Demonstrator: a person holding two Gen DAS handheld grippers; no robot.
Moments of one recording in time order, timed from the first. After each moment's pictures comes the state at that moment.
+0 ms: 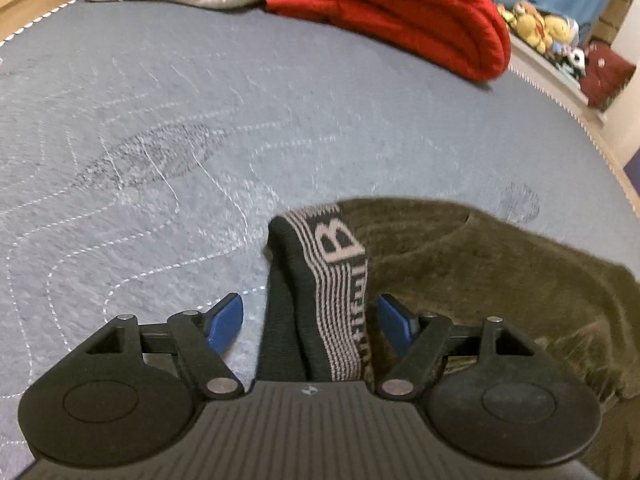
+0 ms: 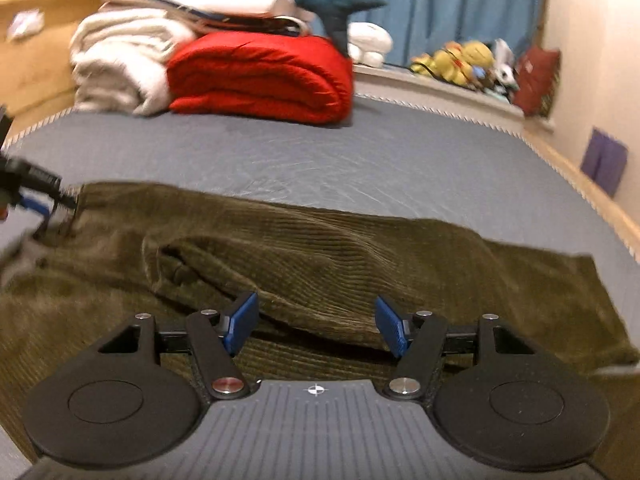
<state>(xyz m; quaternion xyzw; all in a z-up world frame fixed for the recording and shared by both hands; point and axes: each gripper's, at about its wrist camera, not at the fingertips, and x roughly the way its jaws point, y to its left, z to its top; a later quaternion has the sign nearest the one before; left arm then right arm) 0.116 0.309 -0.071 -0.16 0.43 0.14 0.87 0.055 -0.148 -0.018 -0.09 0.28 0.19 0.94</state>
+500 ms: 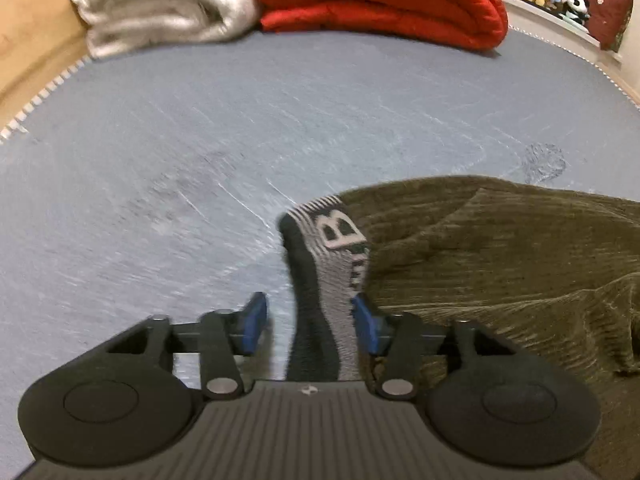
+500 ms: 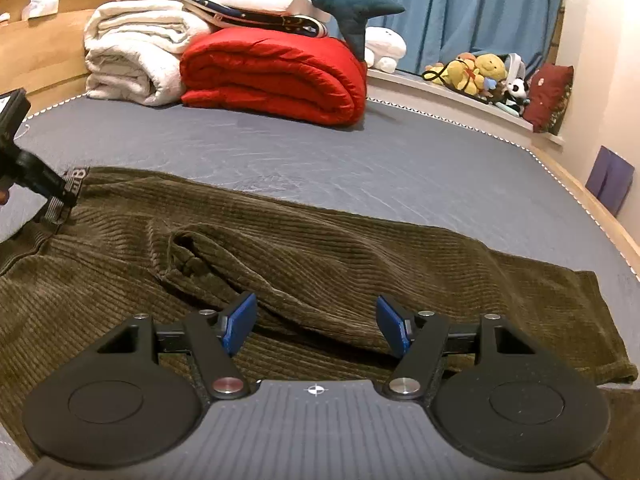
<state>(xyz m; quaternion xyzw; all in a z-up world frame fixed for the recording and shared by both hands) 0.103 0.269 -0.044 -0.04 0.43 0.20 0.88 0.054 -0.145 -0.016 -0.09 0.28 0.19 0.94</state>
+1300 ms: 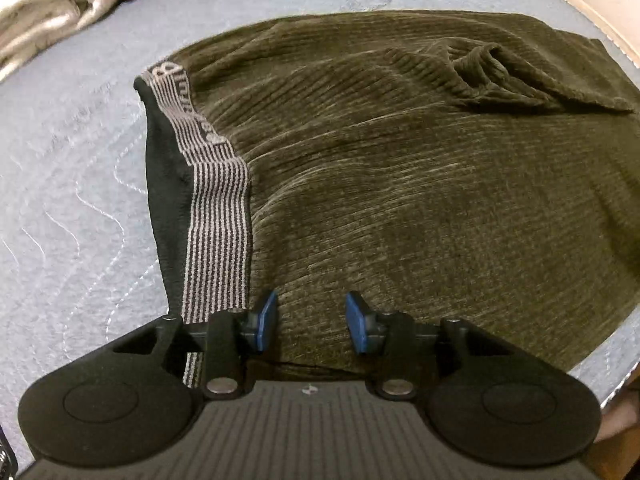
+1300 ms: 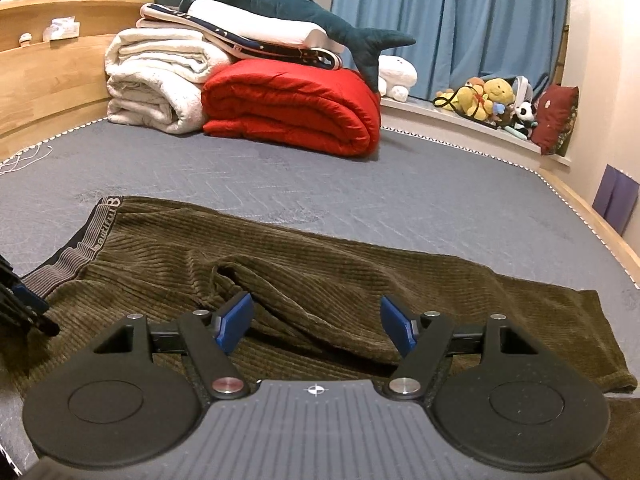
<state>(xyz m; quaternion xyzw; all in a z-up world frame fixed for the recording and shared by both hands) -0.013 0.160 -0.060 0.06 0.54 0.03 0.84 0.020 -0.145 0.011 -0.08 0.25 0.22 0.94</state>
